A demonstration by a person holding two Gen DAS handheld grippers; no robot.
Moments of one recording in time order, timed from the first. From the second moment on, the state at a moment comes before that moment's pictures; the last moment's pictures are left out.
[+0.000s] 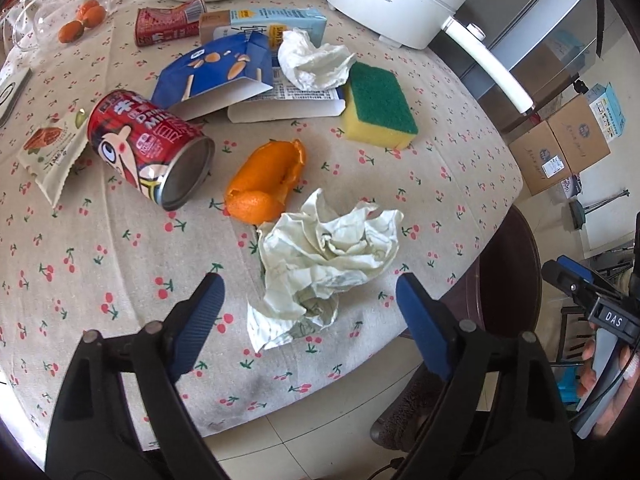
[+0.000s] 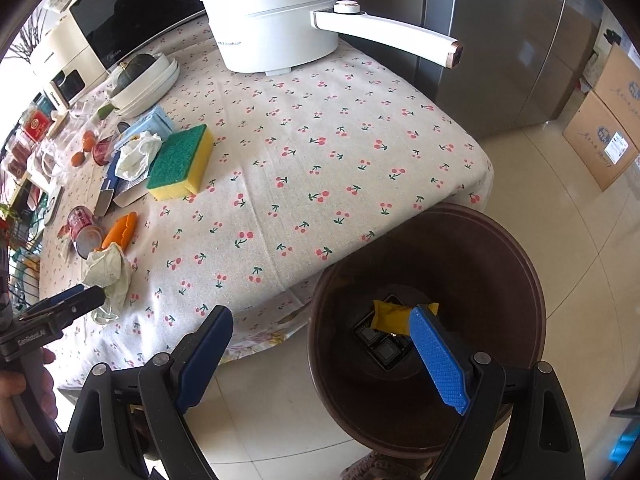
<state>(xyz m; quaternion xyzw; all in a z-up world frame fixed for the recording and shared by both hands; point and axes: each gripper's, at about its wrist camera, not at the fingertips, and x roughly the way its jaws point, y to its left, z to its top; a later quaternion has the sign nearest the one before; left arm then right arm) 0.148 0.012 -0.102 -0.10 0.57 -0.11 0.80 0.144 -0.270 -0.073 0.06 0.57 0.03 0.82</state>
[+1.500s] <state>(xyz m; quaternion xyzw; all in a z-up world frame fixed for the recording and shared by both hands) 0.130 0.132 -0.042 -0.13 0.49 -0.04 0.86 0.274 -0.091 -0.127 0.00 0.53 0.08 0.85</state>
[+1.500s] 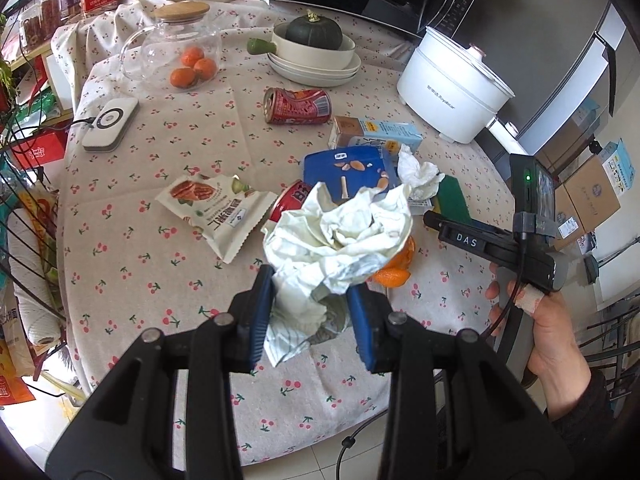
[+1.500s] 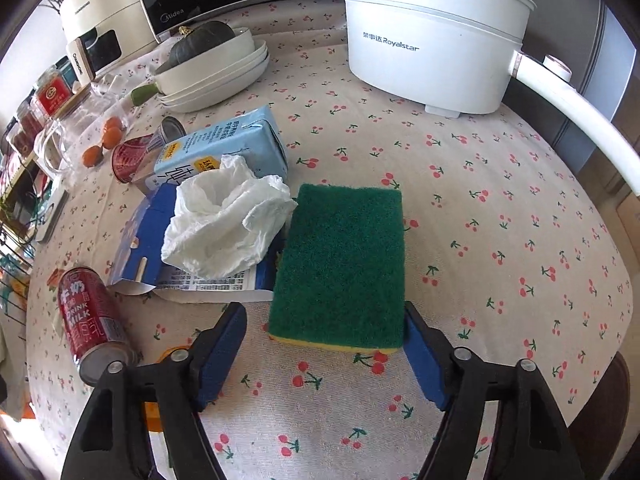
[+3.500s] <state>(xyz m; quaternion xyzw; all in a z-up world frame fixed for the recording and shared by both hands) 0.111 -0.167 -0.083 0.03 0.50 -0.29 0.81 0.078 -0.375 -0.065 0.08 0.54 -0.05 0.84</state>
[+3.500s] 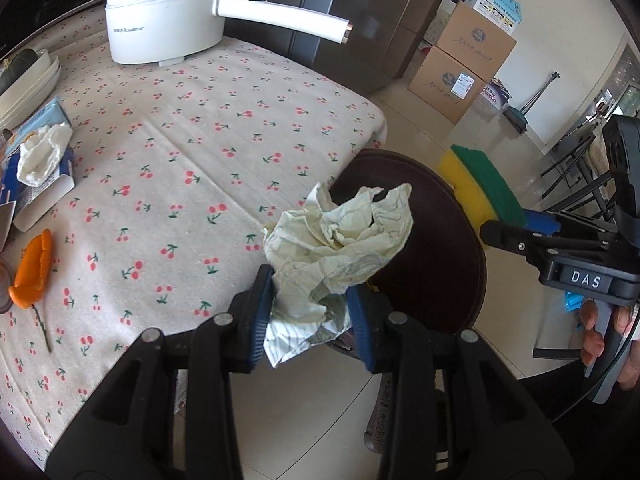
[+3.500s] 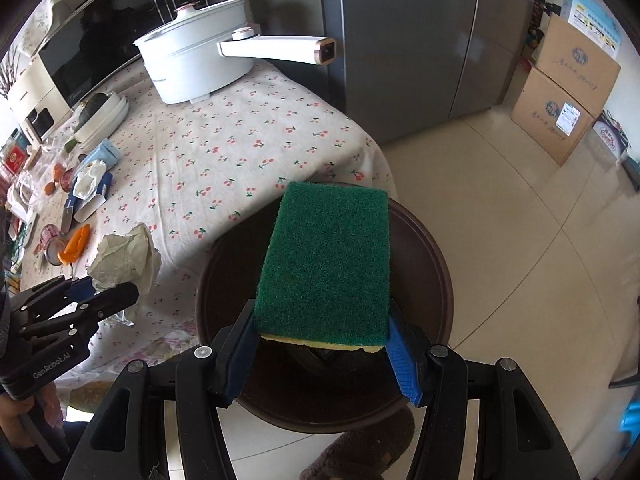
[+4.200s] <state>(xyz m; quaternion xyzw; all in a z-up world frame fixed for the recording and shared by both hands) 0.122 -0.163 -0.077 0.02 0.46 -0.24 0.85 0.067 -0.397 -0.073 0.09 0.55 -0.06 0.83</state>
